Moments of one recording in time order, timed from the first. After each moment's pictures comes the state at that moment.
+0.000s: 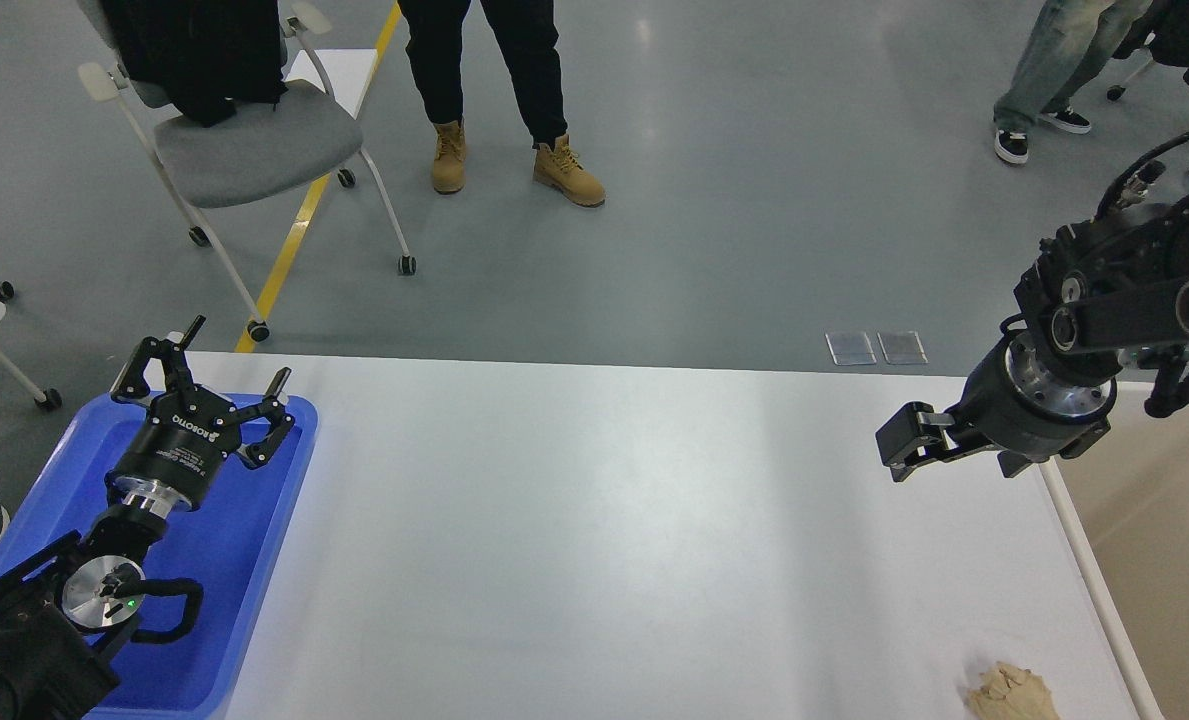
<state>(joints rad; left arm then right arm) -0.51 0.40 -0.77 -0.44 -0.04 -0.79 -0.51 2.13 -0.23 -1.41 1.50 -0.17 0.37 0.10</state>
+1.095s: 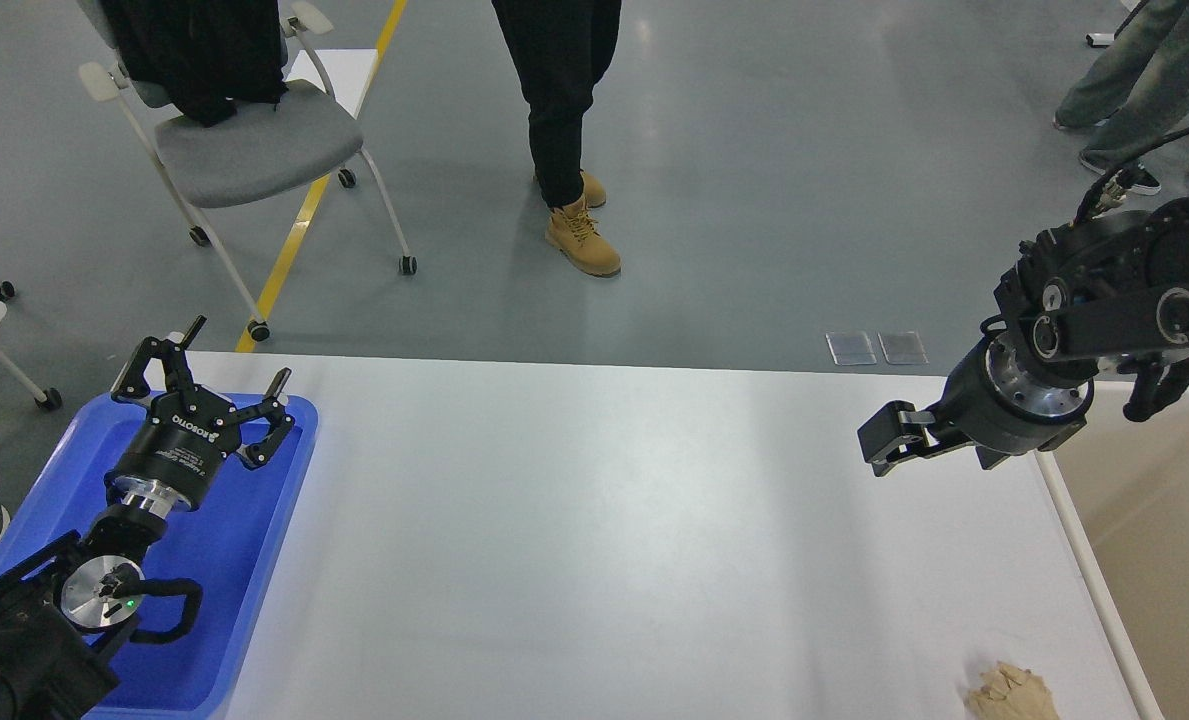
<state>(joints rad) -0.51 0.40 -0.77 -0.44 -0.03 -0.79 -0.51 2.11 -0.23 -1.39 1.50 -0.18 0.32 0.10</state>
